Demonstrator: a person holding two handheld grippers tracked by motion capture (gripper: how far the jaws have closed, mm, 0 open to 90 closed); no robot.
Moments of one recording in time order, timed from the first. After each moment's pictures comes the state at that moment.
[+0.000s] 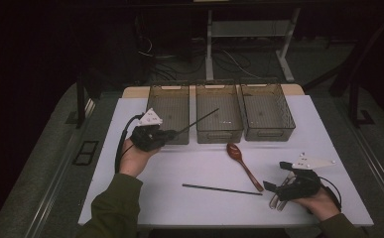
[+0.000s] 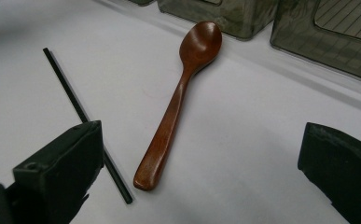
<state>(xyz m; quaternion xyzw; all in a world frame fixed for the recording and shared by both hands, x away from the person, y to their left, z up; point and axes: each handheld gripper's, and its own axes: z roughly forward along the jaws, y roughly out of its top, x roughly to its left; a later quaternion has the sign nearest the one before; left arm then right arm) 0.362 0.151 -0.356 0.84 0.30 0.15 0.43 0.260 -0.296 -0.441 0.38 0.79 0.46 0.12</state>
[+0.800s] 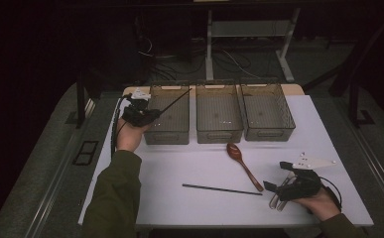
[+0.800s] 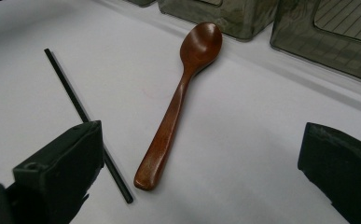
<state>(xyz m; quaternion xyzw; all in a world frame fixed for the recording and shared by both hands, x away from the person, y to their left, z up) 0.432 0.187 -0.355 0.80 0.42 0.19 0.37 0.260 -0.297 -0.441 0.38 0.79 0.46 0.12</state>
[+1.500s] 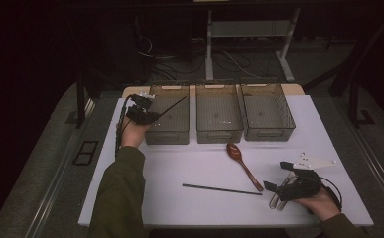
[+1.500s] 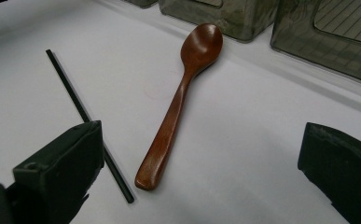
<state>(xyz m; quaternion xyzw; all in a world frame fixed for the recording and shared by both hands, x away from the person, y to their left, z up) 0.455 0.178 -0.376 0.82 0.45 0.18 0.31 0.260 -0.298 -0.440 0.38 0.79 0.46 0.12</state>
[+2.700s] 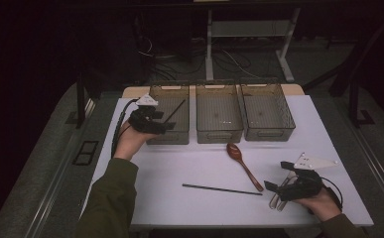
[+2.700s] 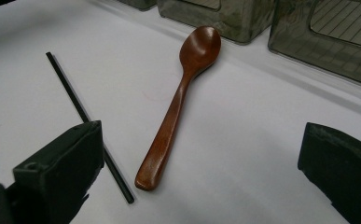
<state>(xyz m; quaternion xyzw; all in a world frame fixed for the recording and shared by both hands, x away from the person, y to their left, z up) 0.412 0.165 -0.358 0.84 0.33 0.14 0.42 0.258 -0.299 -0.438 0.38 0.79 0.46 0.12</state>
